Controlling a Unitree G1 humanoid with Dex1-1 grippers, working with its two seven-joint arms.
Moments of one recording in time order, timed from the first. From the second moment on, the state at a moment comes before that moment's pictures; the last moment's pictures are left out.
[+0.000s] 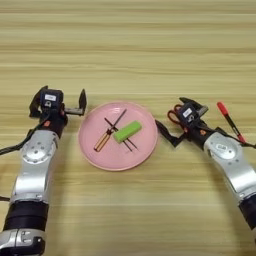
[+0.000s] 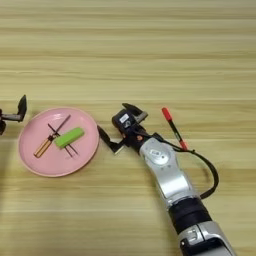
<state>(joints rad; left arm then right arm) -0.18 0.21 0.13 0.22 -0.05 -0.05 -0.12 -0.27 -0.19 0.23 0.32 -0.11 -0.08 0.37</state>
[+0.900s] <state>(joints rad) -0.04 0.38 -0.02 -0.16 -0.19 0.23 -0.57 -0.33 -0.22 0.05 0.36 -0.03 -0.01 0.31</state>
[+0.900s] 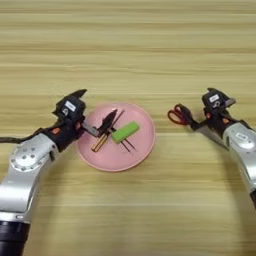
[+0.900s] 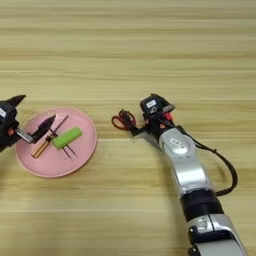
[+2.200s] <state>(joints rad) -0.25 0.37 -0.18 0.08 -0.24 0.41 -0.74 -0.33 -0.20 0.05 0.29 -0.03 0.04 0.27</state>
